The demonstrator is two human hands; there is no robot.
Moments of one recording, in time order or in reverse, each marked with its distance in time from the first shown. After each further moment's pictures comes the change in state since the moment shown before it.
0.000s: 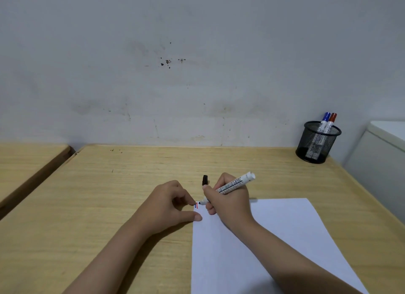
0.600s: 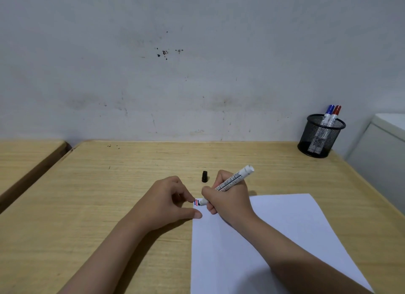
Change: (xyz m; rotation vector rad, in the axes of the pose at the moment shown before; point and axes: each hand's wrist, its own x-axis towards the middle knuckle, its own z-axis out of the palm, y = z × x) left_hand 0.004 0.000 -0.001 -0.008 -0.012 -0.006; right_hand 0.007 0.004 0.000 -0.056 -0.047 0.032
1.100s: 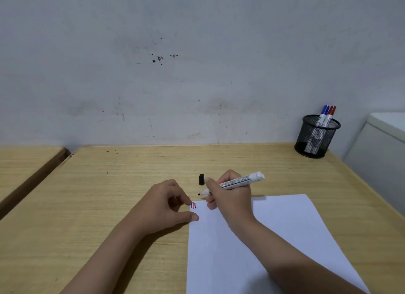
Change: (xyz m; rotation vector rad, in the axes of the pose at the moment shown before) left_hand -0.001 0.000 0.001 0.044 -0.001 0.011; right_hand -0.003 -0.004 -0.004 0.219 0.127 0.011
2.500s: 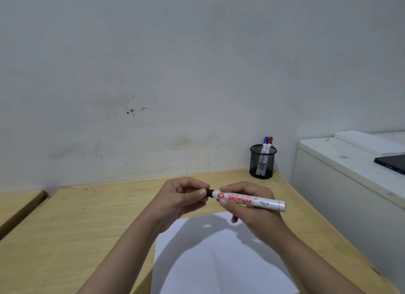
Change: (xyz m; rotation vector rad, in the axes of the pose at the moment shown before) left_hand 0.005 0.155 0.012 -0.955 -0.157 -0.095; right_hand -0.069 -0.095 -0.130 -0.075 -0.192 -0.349
